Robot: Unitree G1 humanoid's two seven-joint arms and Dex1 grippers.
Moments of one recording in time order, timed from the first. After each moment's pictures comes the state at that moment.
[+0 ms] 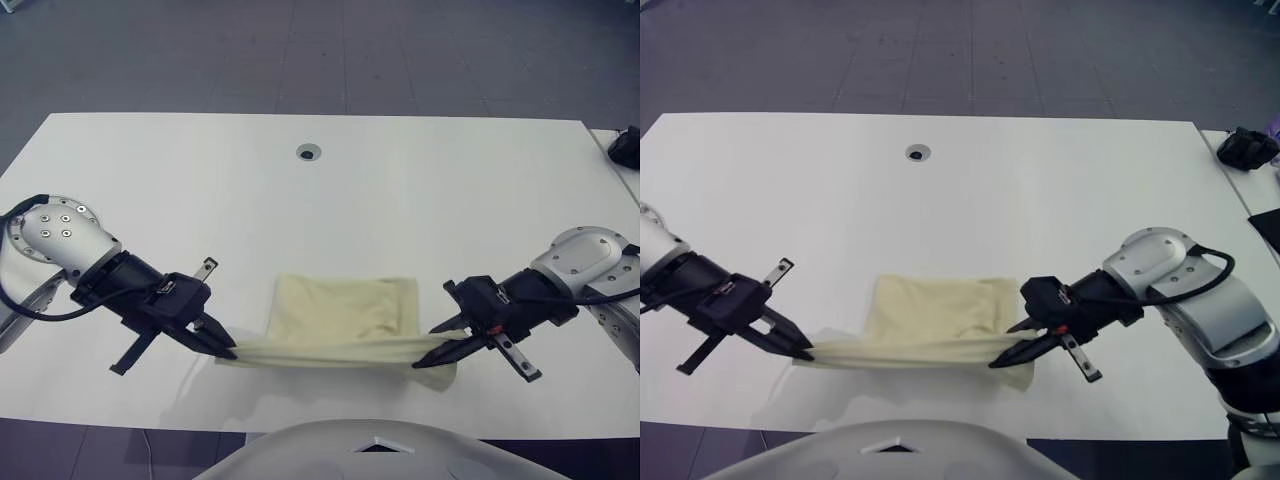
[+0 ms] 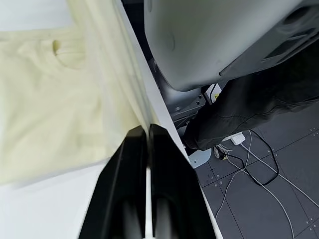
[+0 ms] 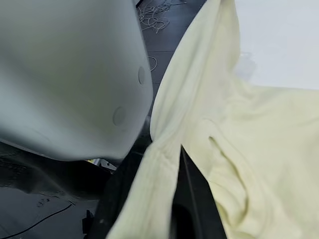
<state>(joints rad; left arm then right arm) -0.20 1.40 -0.16 -0.47 -0.73 0.29 -1.60 -0.20 -1.05 0.13 -0.59 0.71 0.67 1.54</state>
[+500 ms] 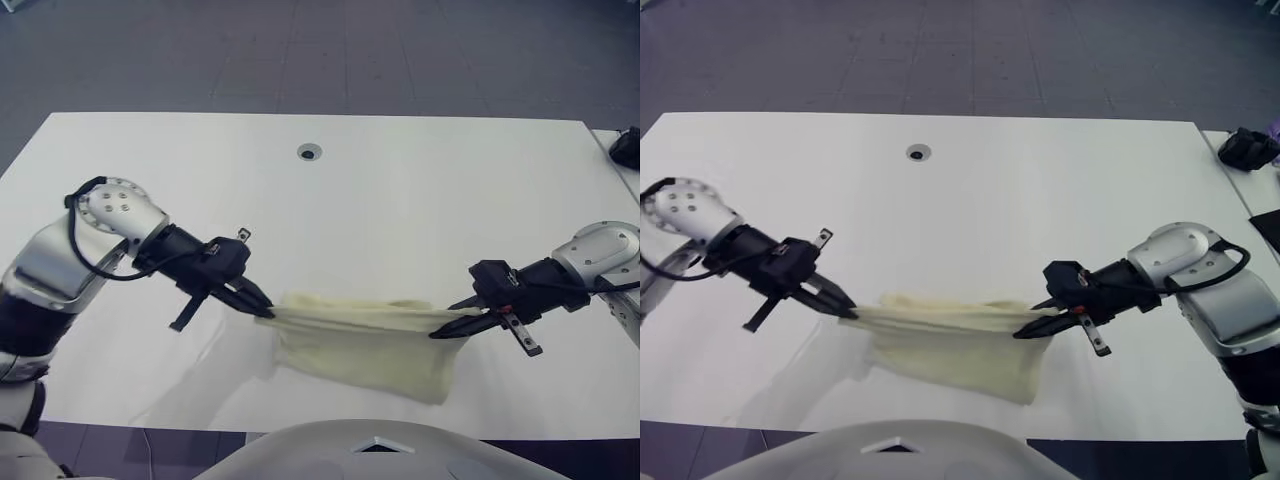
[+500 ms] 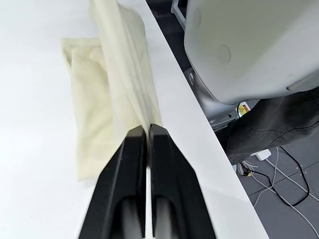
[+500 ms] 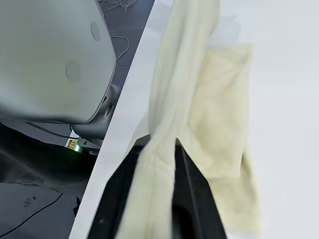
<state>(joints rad) -0.51 1.02 -0.39 -0.22 -0.51 0.38 -1.59 -0.19 -1.10 0.16 -0.35 0.54 0.50 1.55</state>
